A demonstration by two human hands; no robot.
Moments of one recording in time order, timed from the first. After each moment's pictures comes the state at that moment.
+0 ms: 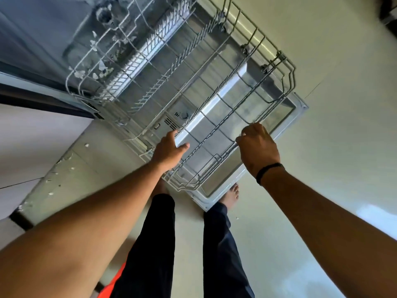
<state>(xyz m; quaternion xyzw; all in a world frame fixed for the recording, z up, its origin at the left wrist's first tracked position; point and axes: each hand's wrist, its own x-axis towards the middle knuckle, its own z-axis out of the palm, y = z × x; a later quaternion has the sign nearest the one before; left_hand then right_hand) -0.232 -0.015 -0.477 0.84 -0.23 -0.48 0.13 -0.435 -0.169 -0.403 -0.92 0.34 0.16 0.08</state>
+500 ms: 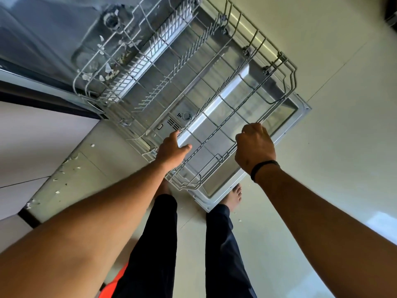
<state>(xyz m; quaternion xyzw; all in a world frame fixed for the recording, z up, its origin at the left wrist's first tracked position) -0.242 -0.018 -0.471 0.85 -0.21 -0.47 0.13 -0.426 -0.168 -0.390 -0.89 0.37 0.24 0.13</state>
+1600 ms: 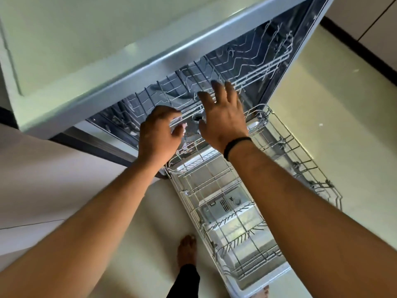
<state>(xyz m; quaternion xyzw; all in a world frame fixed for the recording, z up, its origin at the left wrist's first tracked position) 0.035 -0.035 -0.206 0.90 -0.35 0.01 0.25 -0.048 -0.186 -0.183 -0.96 0.22 -0.05 0.14</state>
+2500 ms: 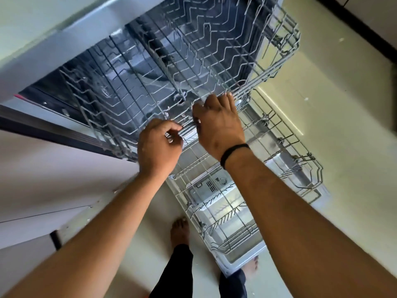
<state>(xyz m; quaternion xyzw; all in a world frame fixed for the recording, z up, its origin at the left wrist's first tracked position) -0.053 -0.050 -0.228 0.89 -0.29 -0.04 0.34 -0.122 -0.191 -0.204 -0.97 0.22 -0.02 0.13</state>
